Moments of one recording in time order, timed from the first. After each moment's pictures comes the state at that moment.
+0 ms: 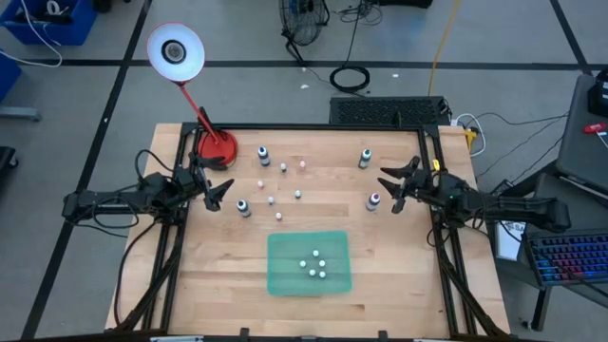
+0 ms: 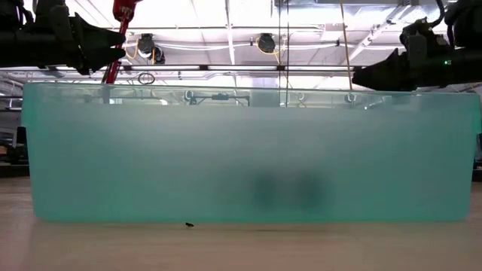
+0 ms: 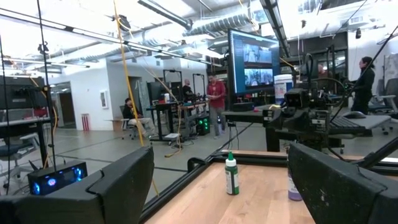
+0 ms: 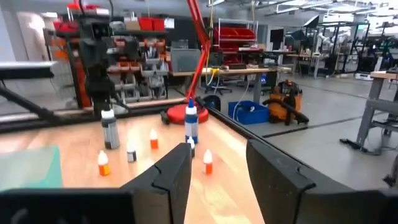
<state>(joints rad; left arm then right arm) 0.06 0.13 0.01 0.42 -0.32 0.18 -0.18 0.30 0.02 0.34 0.23 -0.01</state>
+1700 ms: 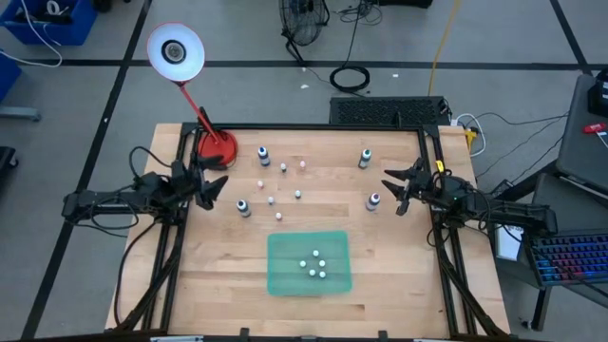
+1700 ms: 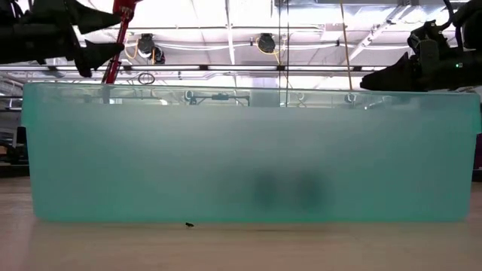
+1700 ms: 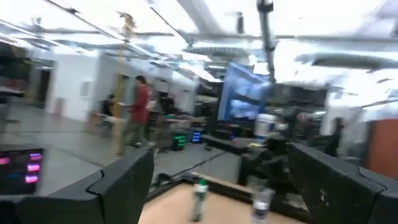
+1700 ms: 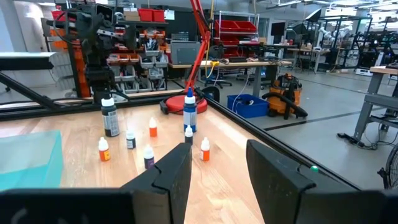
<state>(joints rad) 0.06 0.14 0.01 0.51 -0.32 -0.07 -0.18 0.08 0.02 0.08 0.23 -0.01</state>
